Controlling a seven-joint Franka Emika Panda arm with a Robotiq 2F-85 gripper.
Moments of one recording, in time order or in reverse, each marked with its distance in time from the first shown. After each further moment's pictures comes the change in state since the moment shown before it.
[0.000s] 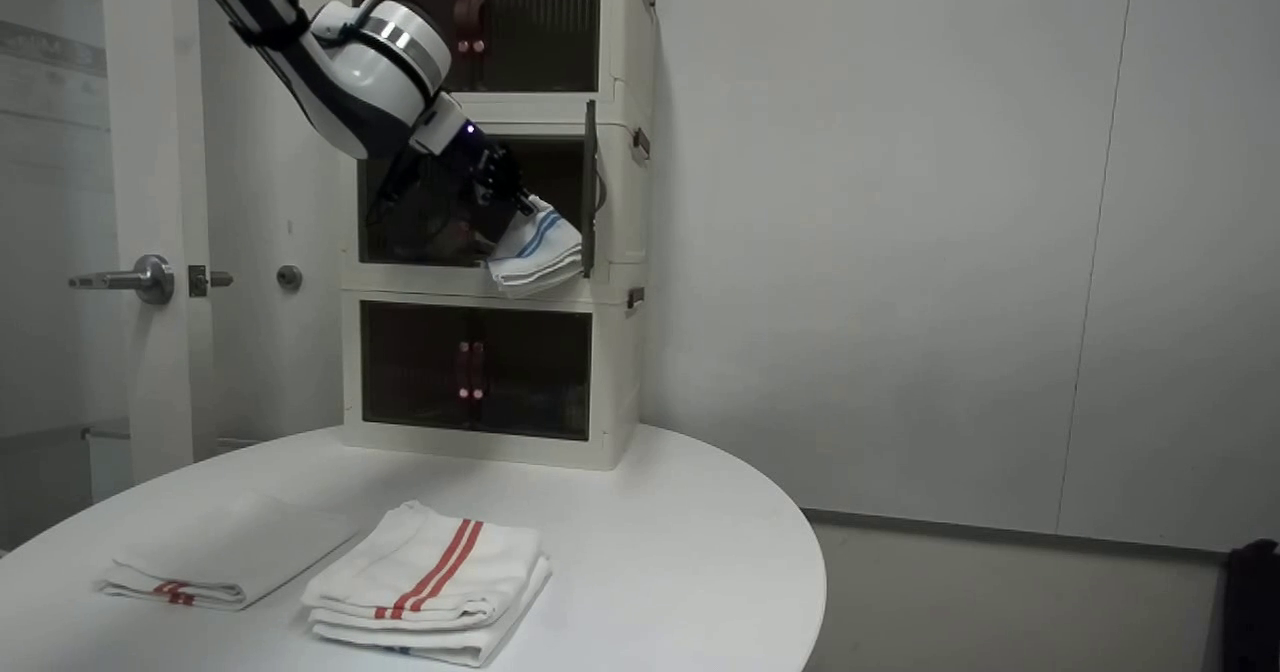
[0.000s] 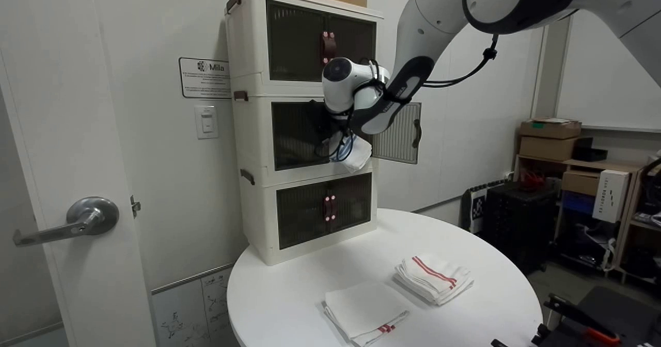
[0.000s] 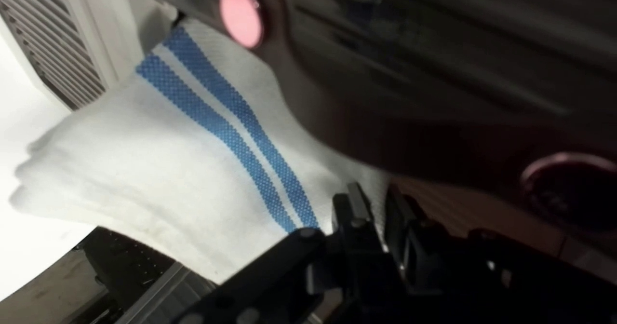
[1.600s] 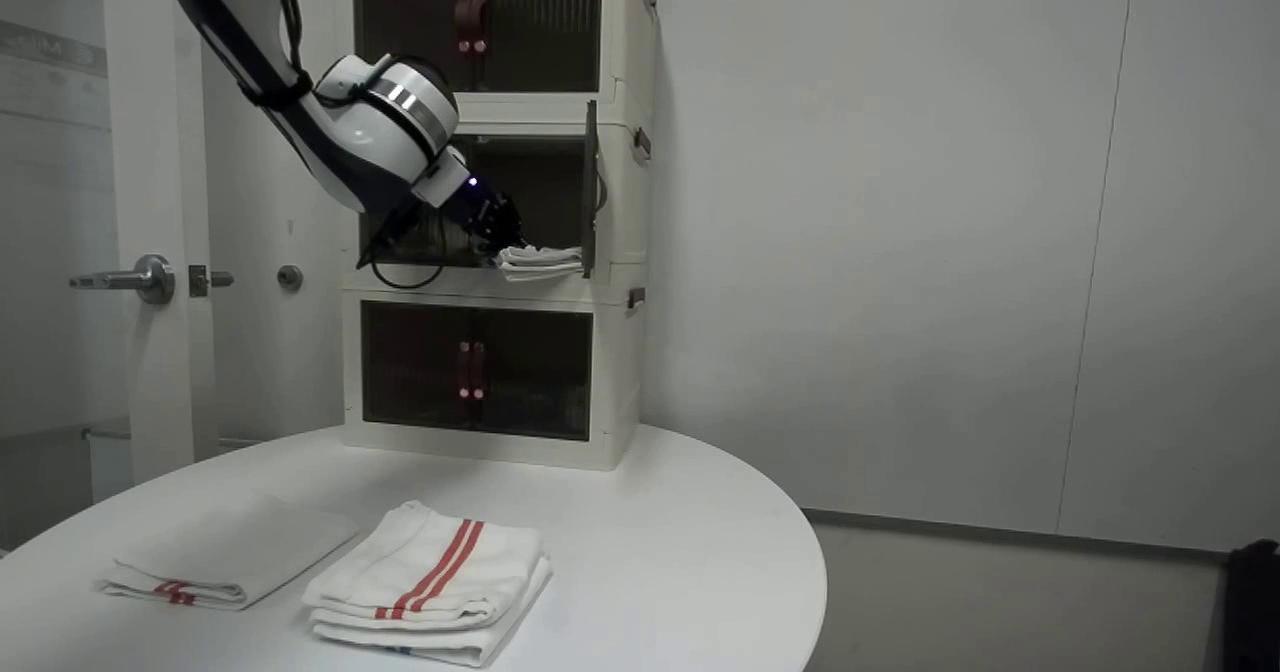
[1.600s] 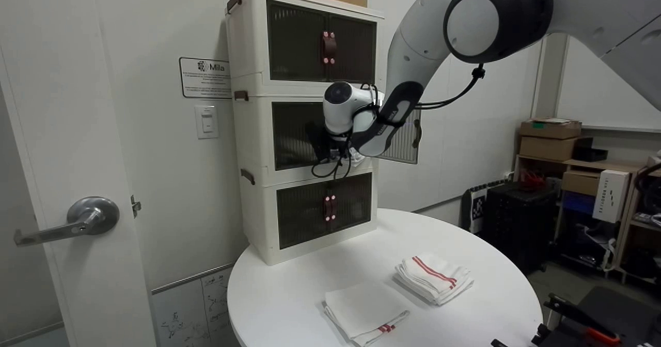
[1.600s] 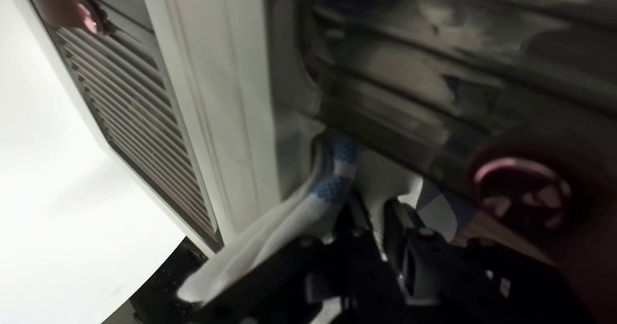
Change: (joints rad) arm 0.022 0.120 -0.052 0.004 0.139 0.091 0.000
